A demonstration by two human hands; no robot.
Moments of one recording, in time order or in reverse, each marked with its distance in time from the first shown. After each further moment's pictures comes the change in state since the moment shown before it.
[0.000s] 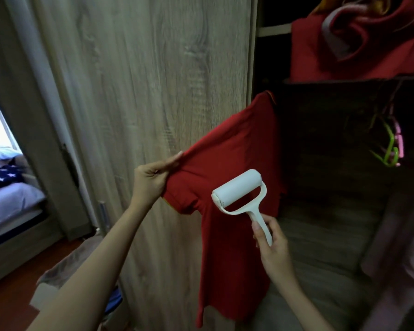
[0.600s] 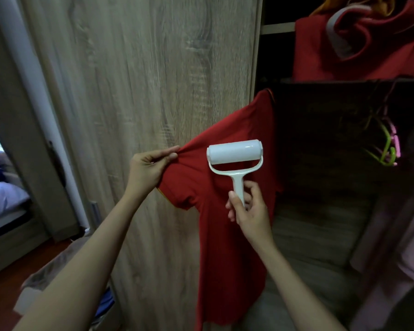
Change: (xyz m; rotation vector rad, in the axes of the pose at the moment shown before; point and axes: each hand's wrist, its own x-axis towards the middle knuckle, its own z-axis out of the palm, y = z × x) left_hand 0.024 -0.009 -0.004 -0.088 -0.028 -0.091; right_hand 0.054 -0.033 0.045 0.107 -0.056 -0.079
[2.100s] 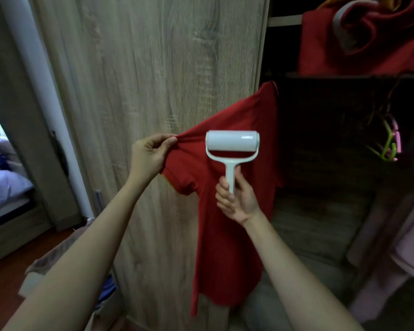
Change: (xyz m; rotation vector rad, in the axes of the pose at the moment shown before) left_hand -0.001 0.011 -0.006 0.143 0.083 0.099; right_hand 0.036 0.022 0.018 1.036 -0.646 0.503
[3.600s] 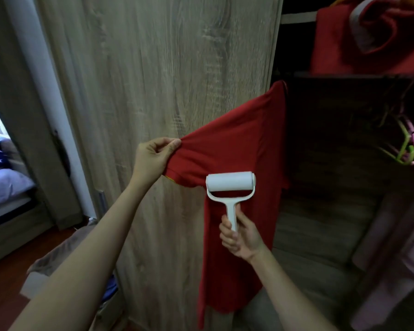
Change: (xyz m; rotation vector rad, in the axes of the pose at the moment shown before) left_hand 0.002 -0.020 -0.007 -0.138 -0.025 -0.143; right_hand -0.033 0.058 -0.030 0.017 0.063 0.182
